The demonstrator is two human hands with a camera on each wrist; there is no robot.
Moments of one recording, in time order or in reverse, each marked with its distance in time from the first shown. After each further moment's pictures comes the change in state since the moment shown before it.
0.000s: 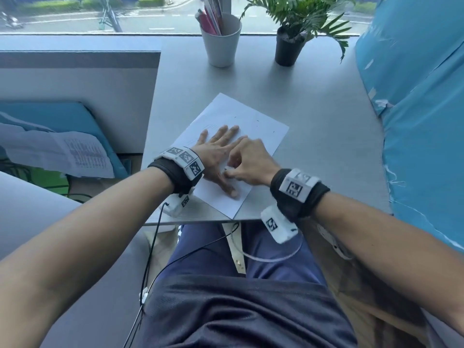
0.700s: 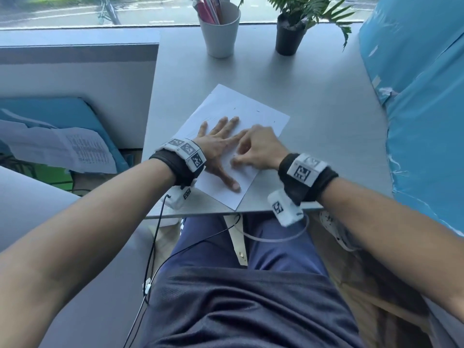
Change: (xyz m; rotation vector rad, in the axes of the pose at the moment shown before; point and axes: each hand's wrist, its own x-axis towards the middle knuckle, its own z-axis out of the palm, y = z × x) left_hand 0.002 0.000 0.000 0.014 -0.022 -0.006; right_hand 0.007 0.016 -0.009 0.026 0.033 0.084
